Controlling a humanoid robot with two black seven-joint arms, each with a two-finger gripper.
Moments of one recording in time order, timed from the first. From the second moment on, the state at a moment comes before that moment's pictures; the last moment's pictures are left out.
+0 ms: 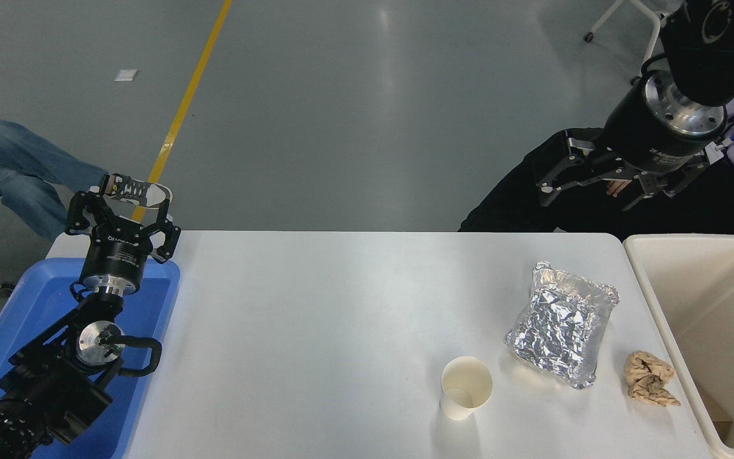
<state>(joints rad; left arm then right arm) -0.60 0.24 -0.89 -0.42 -0.07 -0.57 -0.53 2.39 -0.26 -1.39 1.37 -0.01 0.78 -0.02</state>
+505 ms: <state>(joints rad) -0.60 0.24 -0.89 -0.42 -0.07 -0.57 -0.53 2.23 -0.23 -1.33 1.36 0.03 0.79 -0.02</state>
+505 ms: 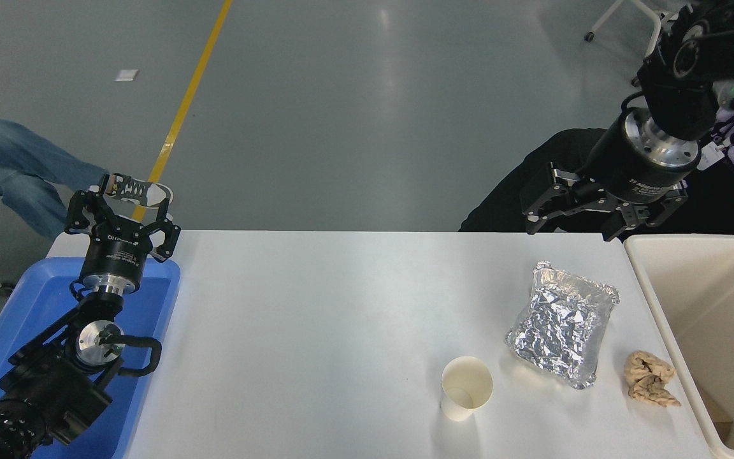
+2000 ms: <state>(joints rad) -0.60 0.24 -0.90 -0.42 -0.07 -0.57 -0.52 1.59 -0.11 -1.13 1.29 0.02 0.35 -0.03</state>
